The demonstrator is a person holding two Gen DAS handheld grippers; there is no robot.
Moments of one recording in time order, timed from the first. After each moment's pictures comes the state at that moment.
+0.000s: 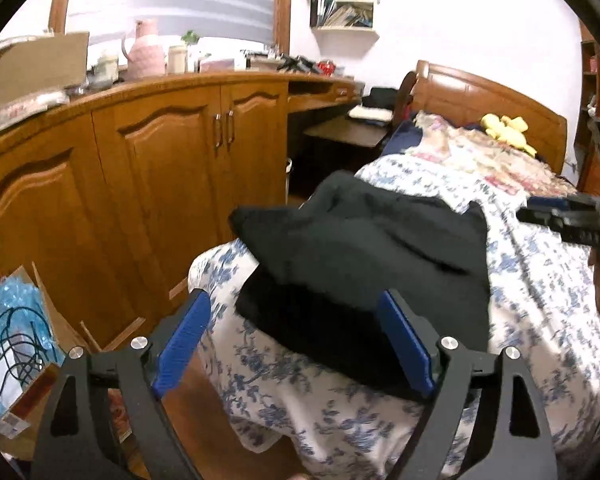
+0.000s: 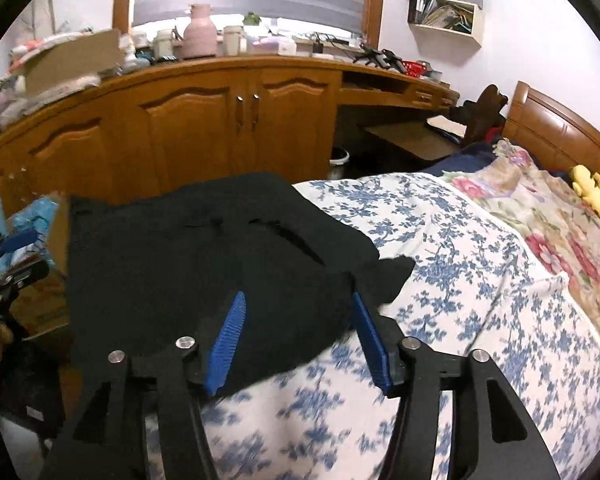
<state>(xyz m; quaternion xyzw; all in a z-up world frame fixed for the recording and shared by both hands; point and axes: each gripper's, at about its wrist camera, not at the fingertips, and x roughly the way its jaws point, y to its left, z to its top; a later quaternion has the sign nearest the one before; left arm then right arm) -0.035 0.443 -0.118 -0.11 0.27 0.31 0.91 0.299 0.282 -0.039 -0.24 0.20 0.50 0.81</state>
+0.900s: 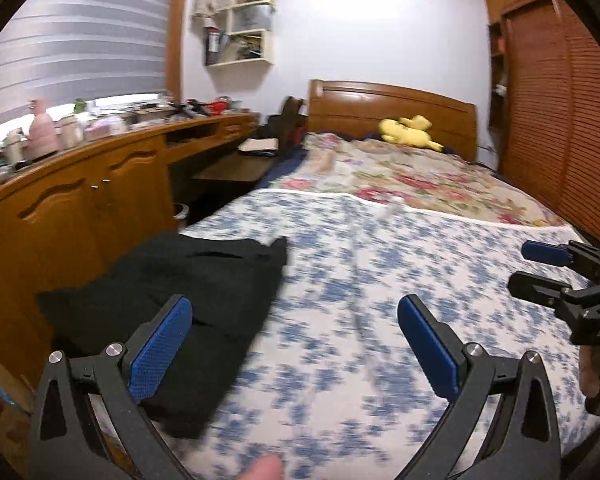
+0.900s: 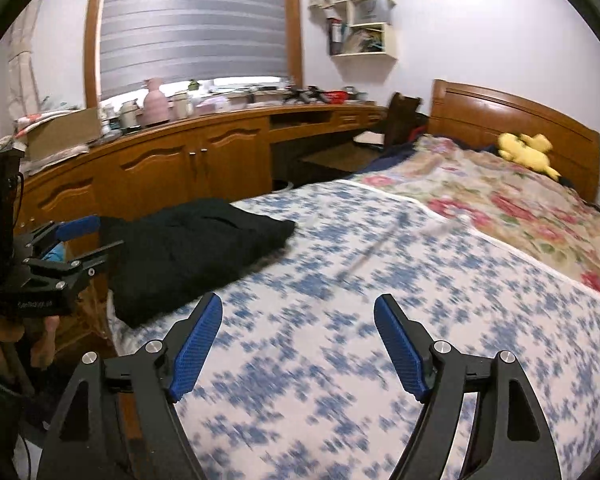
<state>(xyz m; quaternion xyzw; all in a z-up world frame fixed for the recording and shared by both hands) 0.062 0.249 -0.063 -0.05 0.23 0.16 0.96 0.245 0.047 -0.029 -0.14 0.17 0.44 0.87</state>
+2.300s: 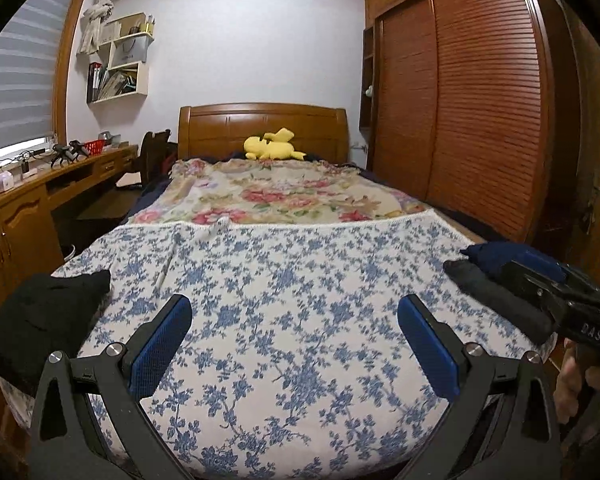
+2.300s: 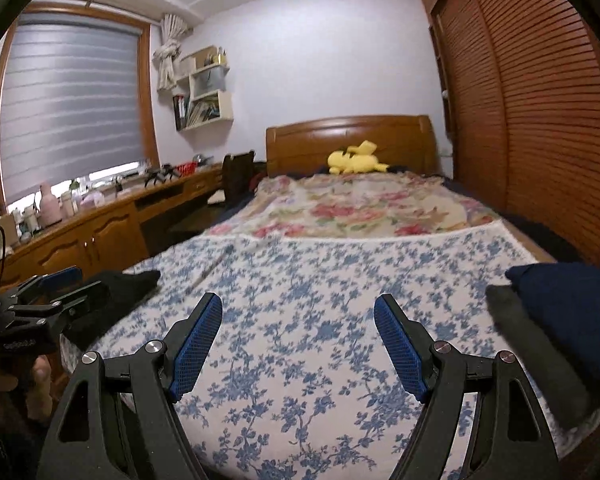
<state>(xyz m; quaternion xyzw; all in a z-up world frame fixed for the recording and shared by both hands) 0.029 -0.003 0.018 -0.03 0.20 -0.02 0.98 0.014 -0.222 0.043 0.01 0.10 0.22 0.97</state>
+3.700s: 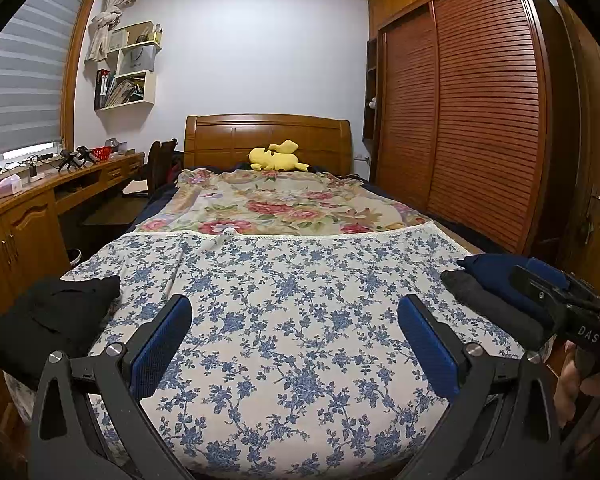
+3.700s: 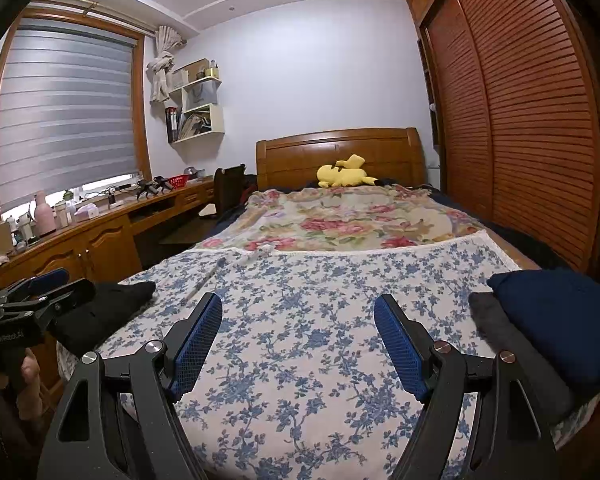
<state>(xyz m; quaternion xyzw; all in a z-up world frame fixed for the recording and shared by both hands) 0.008 0.000 0.027 -0.03 0.18 -0.01 0.98 0.013 -0.225 0.028 0.01 0.09 0.21 0.97</state>
